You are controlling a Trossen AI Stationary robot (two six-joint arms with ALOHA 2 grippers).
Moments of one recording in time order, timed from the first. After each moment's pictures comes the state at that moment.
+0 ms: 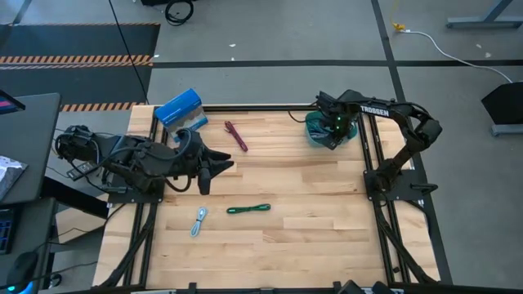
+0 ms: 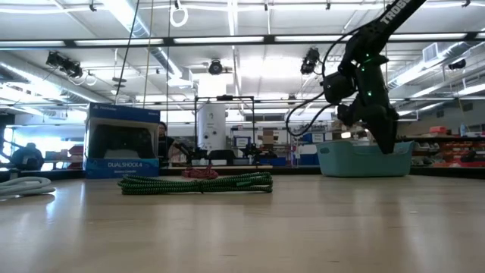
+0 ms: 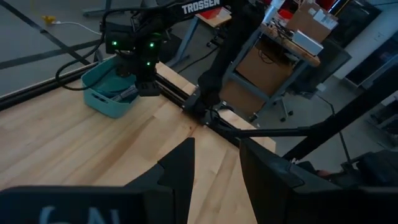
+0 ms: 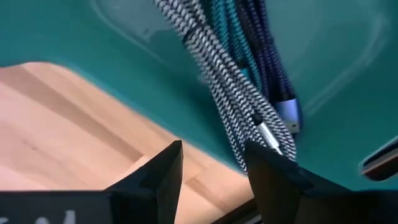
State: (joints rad) left arm -0.36 1.20 1.47 -0.60 -0.58 -0.72; right arm -0.81 1.59 1.03 -1.11 0.07 -0.04
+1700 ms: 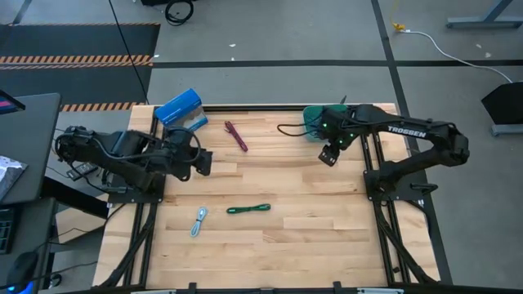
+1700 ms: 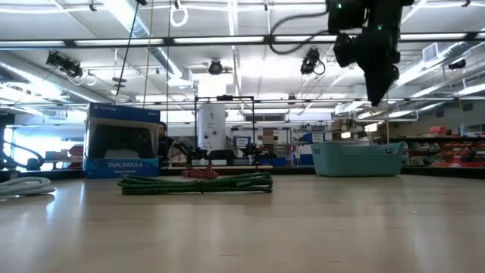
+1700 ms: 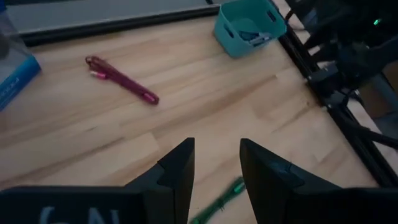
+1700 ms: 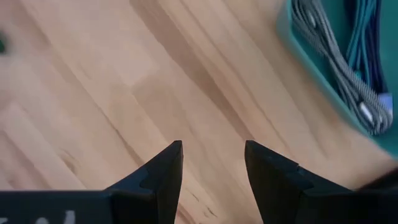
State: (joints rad) left arm -0.29 1.20 1.47 -1.19 -0.64 -1.26; right arm -0.38 1.25 1.09 -1.18 -0.03 0.27
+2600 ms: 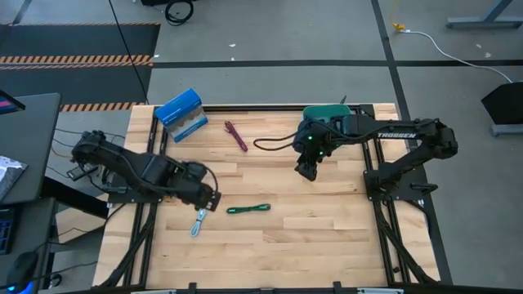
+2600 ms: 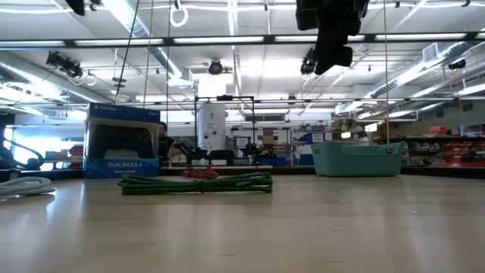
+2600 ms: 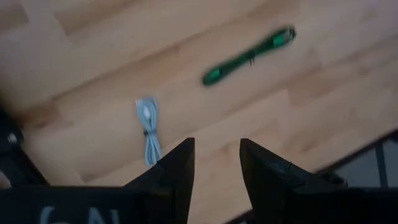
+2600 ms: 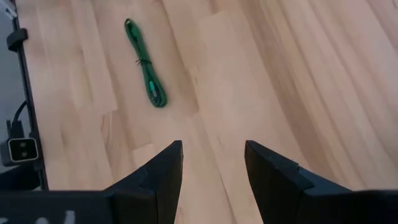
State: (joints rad) left arm -0.41 1.39 1.47 -1.34 -0.14 -1.57; right arm -0.13 1.39 1.26 -0.90 -0.19 0.32
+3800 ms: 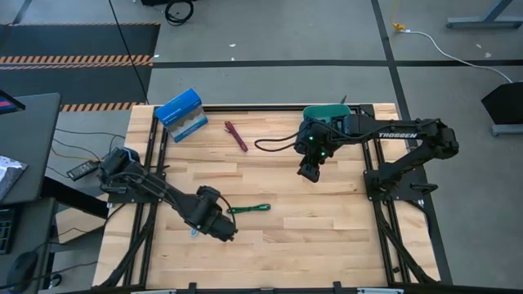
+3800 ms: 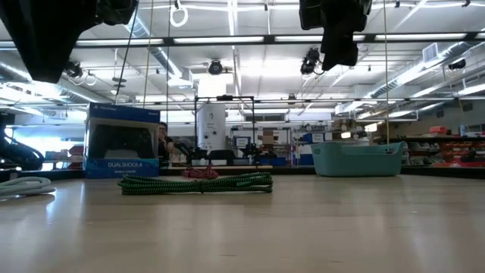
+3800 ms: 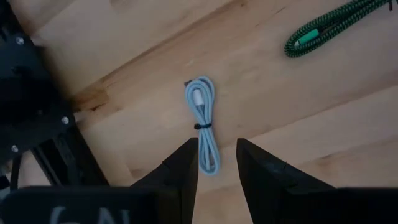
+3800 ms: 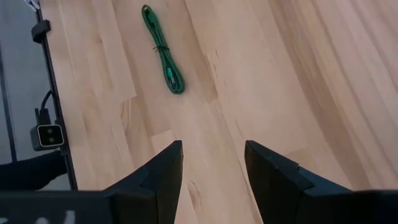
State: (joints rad) left arm -0.52 1.76 1.46 -1.44 -0.12 -1.62; right arm -0.13 1.38 1.26 -0.93 -0.27 0.35
